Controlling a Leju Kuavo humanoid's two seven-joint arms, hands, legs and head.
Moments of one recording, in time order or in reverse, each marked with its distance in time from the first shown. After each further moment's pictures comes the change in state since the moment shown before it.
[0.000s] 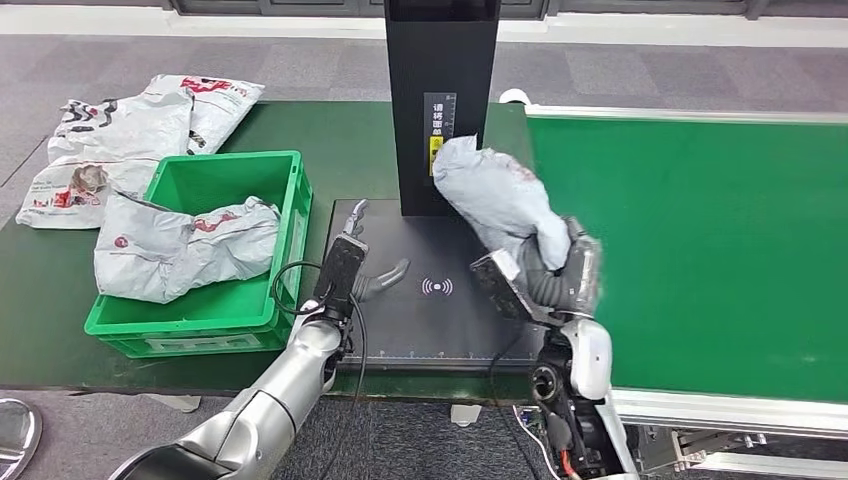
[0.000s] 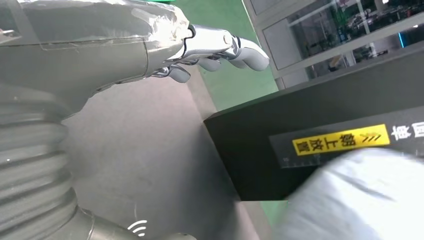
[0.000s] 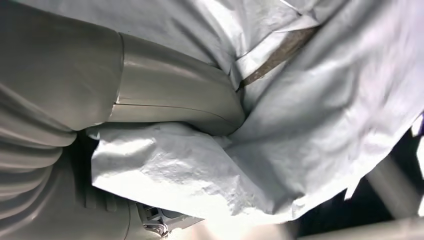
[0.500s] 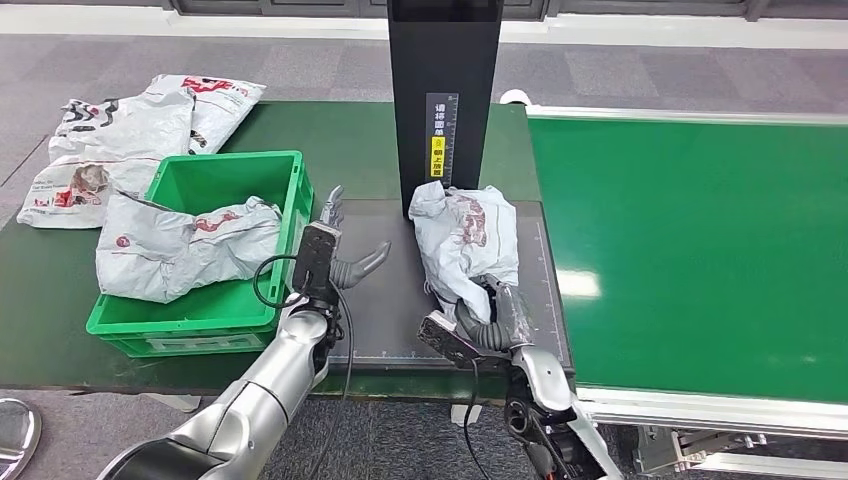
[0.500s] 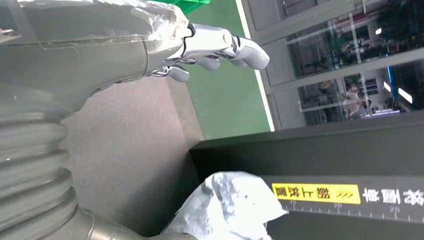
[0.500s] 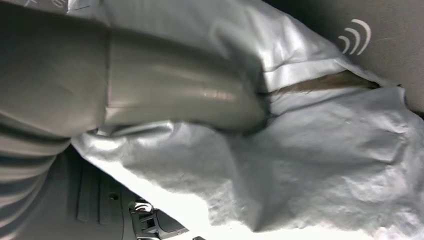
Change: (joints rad) left arm -0.018 0.021 0.036 -0.014 0.101 0.011 -0.042; right arm -0.020 -0.096 0.271 0.235 -0.106 0.233 0.065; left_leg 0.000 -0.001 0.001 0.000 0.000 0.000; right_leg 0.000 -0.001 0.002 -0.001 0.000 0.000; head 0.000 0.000
